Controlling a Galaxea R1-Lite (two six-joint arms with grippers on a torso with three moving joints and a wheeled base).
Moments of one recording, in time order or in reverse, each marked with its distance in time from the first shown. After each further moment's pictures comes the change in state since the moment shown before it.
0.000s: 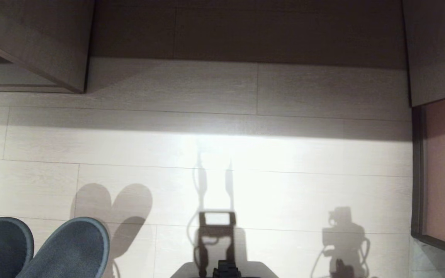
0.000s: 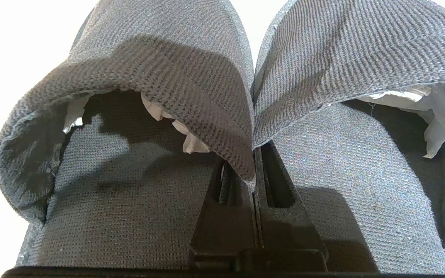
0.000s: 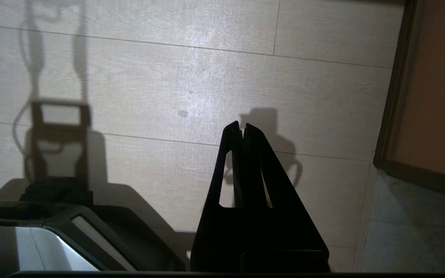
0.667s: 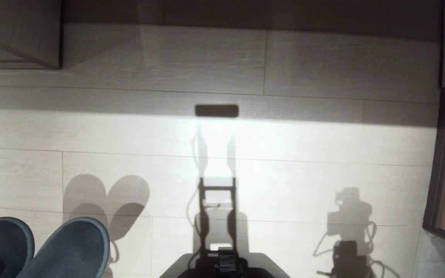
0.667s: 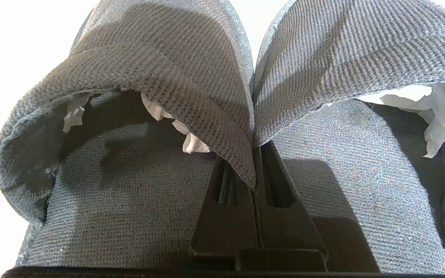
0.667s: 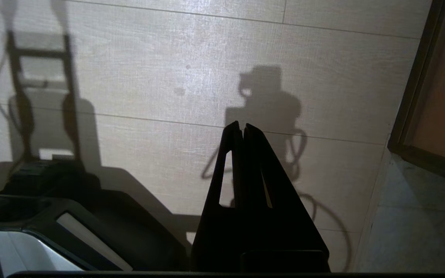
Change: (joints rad) left arm 0.000 0.000 0.000 0.000 0.000 0.000; right arm 0.000 0.000 0.000 0.000 -0.001 0.000
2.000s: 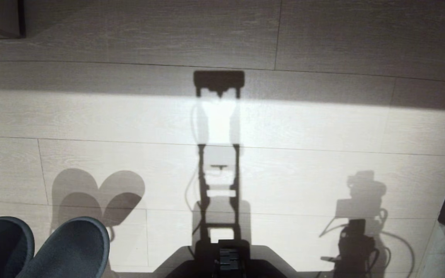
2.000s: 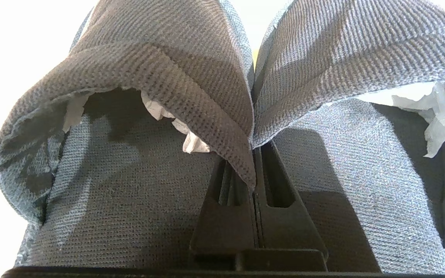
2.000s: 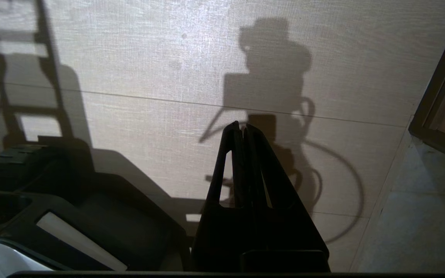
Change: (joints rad) left arm 0.000 0.000 -0.002 0.005 0.002 0.006; right arm 0.000 0.001 0.000 0.000 0.000 0.000
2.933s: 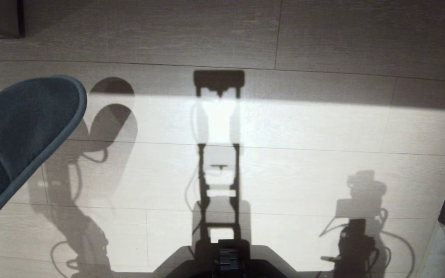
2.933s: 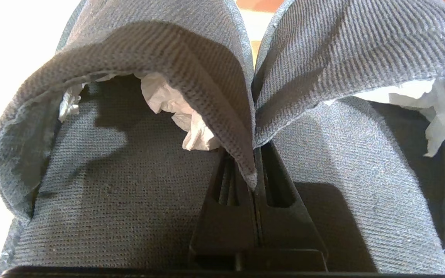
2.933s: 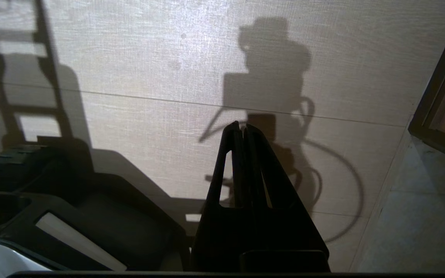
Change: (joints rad) left arm -0.012 0.720 -0.615 -0.217 0.056 -0.091; right arm 0.000 0.000 0.000 0.000 0.000 0.000
